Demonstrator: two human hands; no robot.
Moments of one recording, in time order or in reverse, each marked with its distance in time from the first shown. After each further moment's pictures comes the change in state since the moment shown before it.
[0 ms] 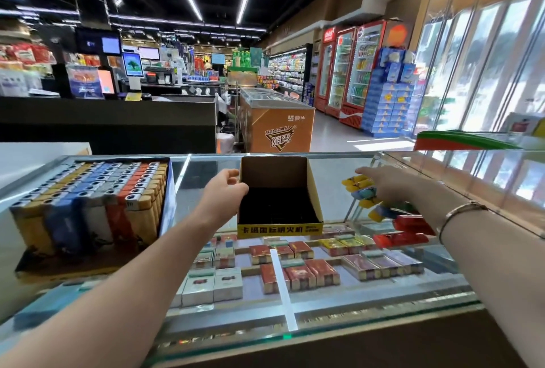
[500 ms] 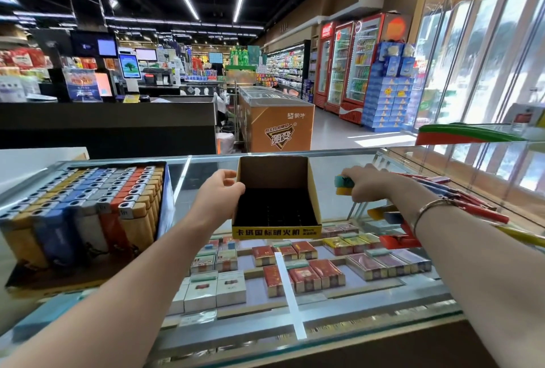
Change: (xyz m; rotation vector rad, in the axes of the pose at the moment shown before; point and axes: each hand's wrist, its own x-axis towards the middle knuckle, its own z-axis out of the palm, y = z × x) left_hand 0.012 -0.006 -0.004 0.034 0.013 -0.022; right_hand 0.025 -0.026 0.015 -0.095 -0.012 -0.128
